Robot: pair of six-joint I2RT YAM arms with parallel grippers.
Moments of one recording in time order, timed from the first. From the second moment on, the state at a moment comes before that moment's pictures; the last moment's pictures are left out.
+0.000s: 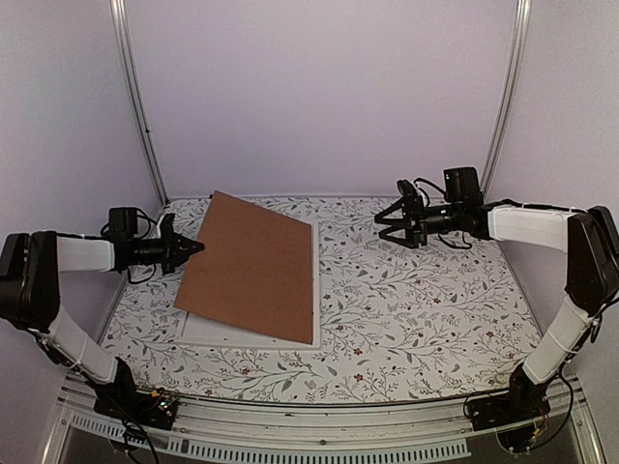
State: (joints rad) left arm 0.08 1.51 0.72 0.12 1.01 -0.75; right arm 0.34 1.67 1.12 0.02 -1.05 0.75
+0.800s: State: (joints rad) left arm 0.08 1.55 0.75 0.09 1.01 -0.72; right arm 0.34 1.67 1.11 0.02 -1.05 0.75
